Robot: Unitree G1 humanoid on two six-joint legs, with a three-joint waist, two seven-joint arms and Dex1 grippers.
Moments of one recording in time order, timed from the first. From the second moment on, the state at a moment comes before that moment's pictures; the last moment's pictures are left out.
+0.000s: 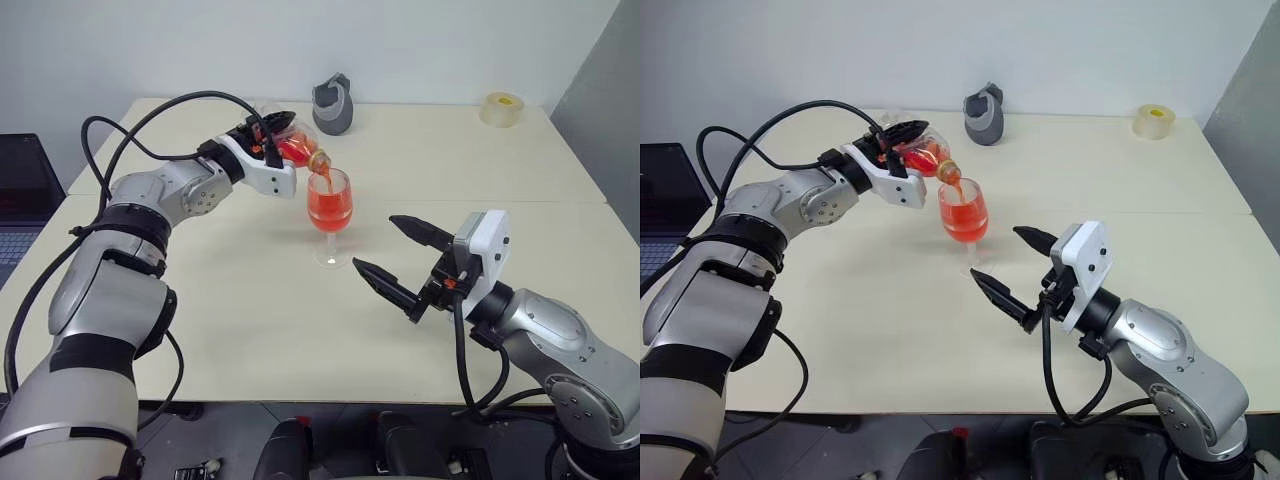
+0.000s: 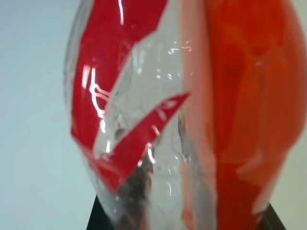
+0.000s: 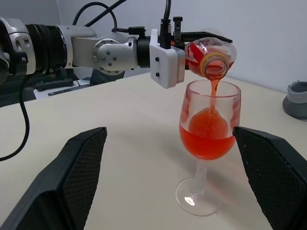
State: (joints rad) left arm -1.29 0.66 -0.54 1.18 0.85 -0.82 0.24; right arm -0.22 -0.48 0.04 -0.85 0.68 0.72 0.33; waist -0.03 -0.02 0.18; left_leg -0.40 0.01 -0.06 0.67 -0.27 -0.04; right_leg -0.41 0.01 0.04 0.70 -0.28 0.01
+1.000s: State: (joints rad) left arm -1.05 0.58 -0.20 1.03 0.31 -0.66 -0.19; right arm -0.34 -0.54 0.06 -0.72 0.62 0.65 0.52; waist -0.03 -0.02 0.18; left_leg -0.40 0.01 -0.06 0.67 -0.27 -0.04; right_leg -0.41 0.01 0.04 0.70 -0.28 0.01
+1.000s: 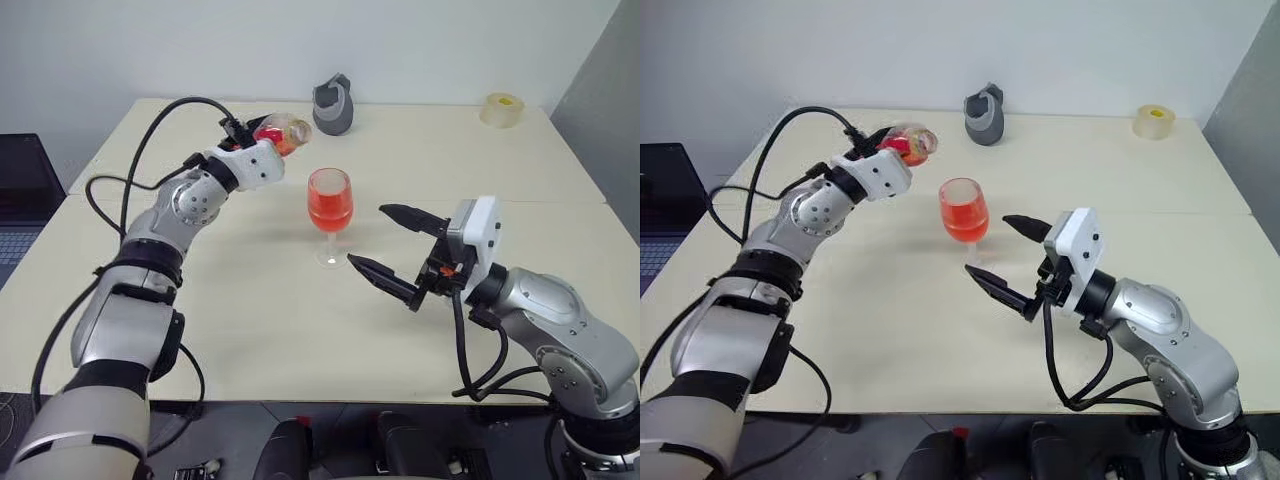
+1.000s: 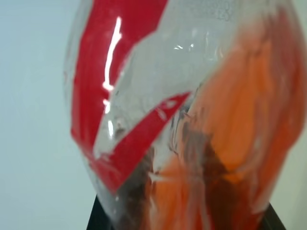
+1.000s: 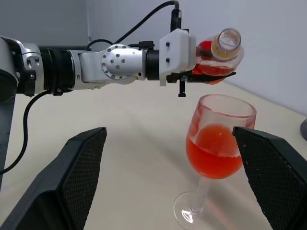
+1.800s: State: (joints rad) left arm -0.84 0.43 0.23 1.10 -0.12 -0.31 -0.24; right arm -0.58 -0.53 0.18 -0.62 0.63 0.90 0.54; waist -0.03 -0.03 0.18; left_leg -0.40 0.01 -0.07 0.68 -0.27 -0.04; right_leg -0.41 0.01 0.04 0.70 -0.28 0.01
